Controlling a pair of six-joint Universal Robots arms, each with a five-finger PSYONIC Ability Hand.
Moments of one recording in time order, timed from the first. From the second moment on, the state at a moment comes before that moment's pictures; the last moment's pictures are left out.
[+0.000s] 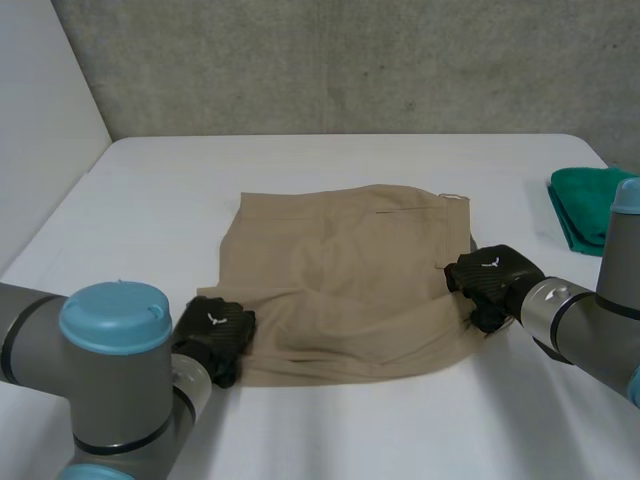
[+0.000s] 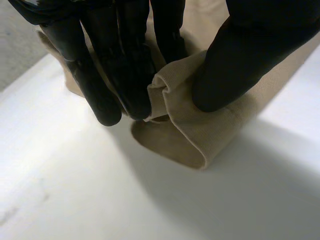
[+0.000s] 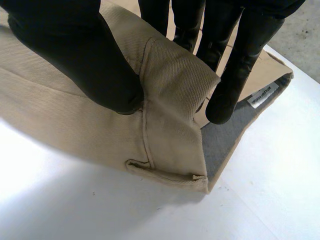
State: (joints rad) left arm 4.12 -1.98 -1.81 3.30 -1.74 3.48; right arm 1.83 -1.16 1.59 0.13 1.30 2.63; left_hand 1.12 1.19 1.18 1.19 0.98; right_hand 0.98 1.16 1.20 1.19 1.00
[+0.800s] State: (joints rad) left arm 4.22 -1.57 -1.82 3.12 -1.67 3.44; right arm 1.82 -1.41 1.56 0.50 1.30 2.39; left_hand 1.12 1.19 1.19 1.20 0.98; right_hand 0.98 1.16 1.20 1.19 1.00
